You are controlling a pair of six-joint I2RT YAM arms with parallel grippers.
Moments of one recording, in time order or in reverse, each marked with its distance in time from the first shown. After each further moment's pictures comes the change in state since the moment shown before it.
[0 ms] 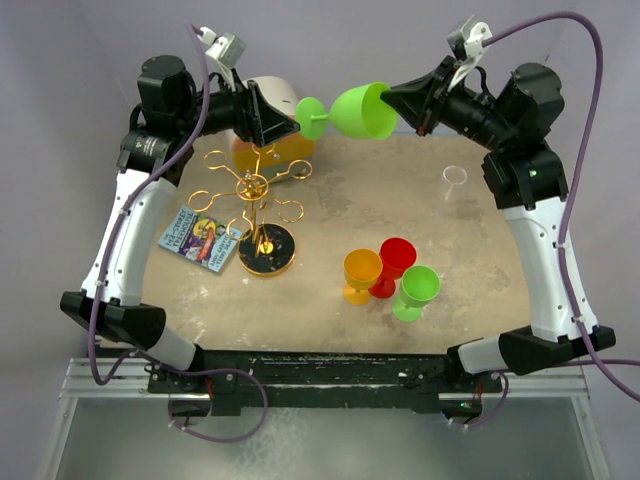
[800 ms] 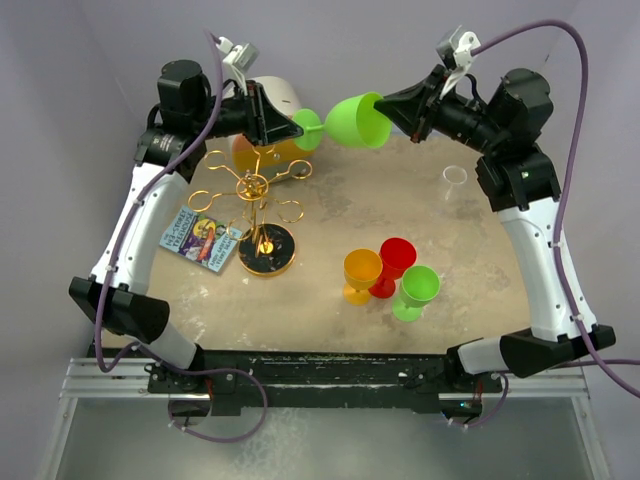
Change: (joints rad) left arm -0.021 0.050 -0.048 0.056 0.073 -0.085; right arm 0.017 -0.008 -0.063 0.023 -0.030 -0.017
